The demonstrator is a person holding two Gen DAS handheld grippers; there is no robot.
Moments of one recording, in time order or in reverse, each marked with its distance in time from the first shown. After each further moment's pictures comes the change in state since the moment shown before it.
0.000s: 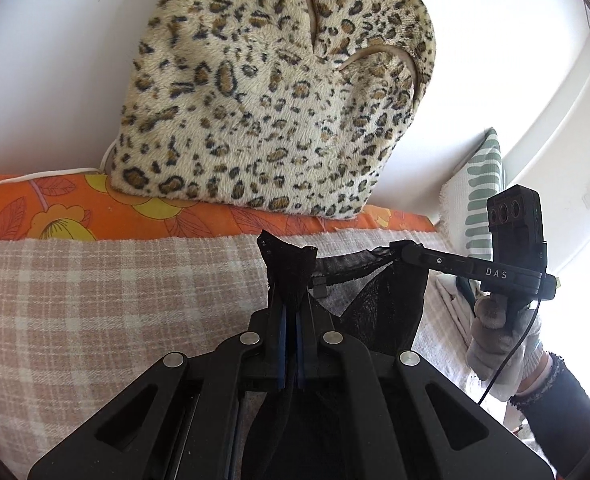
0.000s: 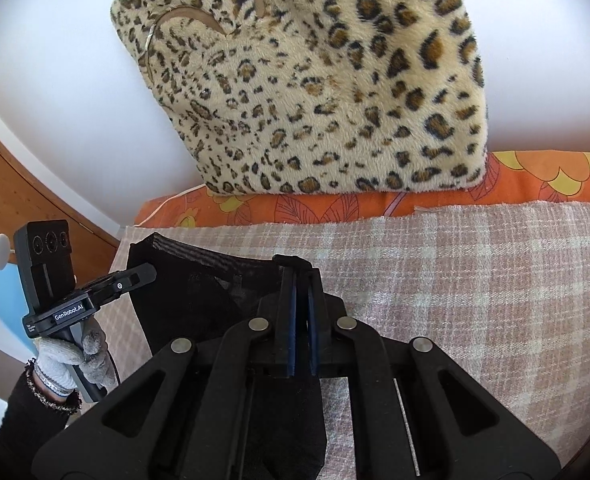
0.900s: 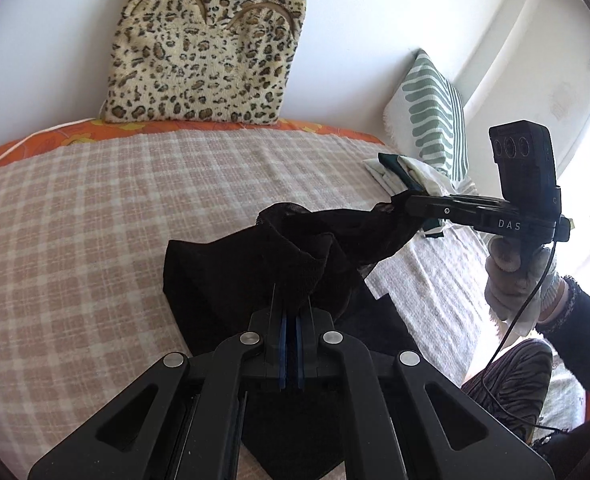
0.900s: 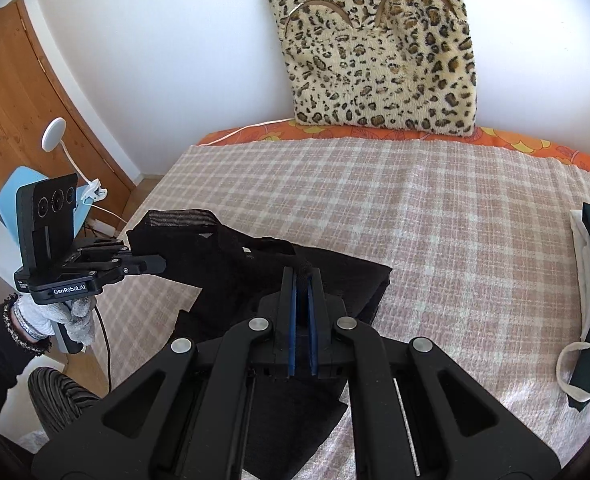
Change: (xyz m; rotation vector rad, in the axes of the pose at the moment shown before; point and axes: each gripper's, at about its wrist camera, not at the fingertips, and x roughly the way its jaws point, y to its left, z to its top) left arm -0.116 -0.110 -0.179 0.191 0.091 0.029; right arm -0.125 0.094 -0.202 -0.217 0.010 -0.037
